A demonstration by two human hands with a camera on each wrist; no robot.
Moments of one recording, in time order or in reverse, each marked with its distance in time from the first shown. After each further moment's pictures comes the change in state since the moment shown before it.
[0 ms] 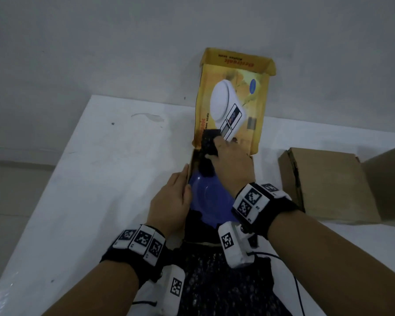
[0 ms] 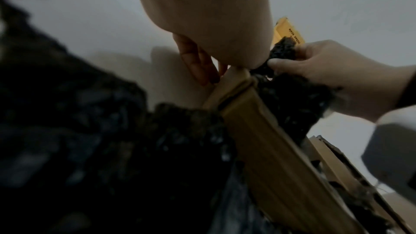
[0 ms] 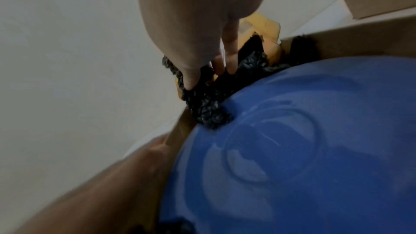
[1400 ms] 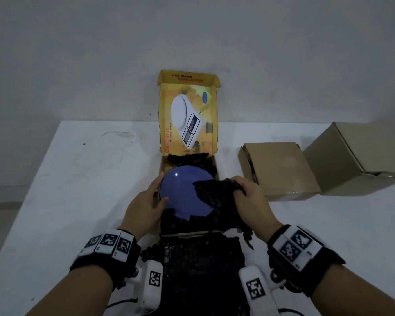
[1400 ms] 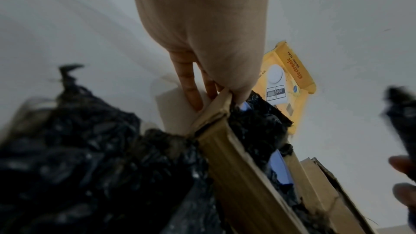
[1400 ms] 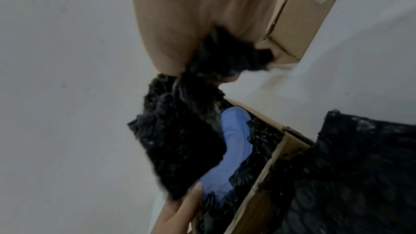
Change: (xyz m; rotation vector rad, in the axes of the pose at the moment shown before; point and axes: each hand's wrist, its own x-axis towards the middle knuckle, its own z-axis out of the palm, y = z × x) left_hand -0.013 0.003 -0.015 -0.076 -0.144 0.020; right_hand -0.141 0.049 -0.048 0.902 0.078 0.383
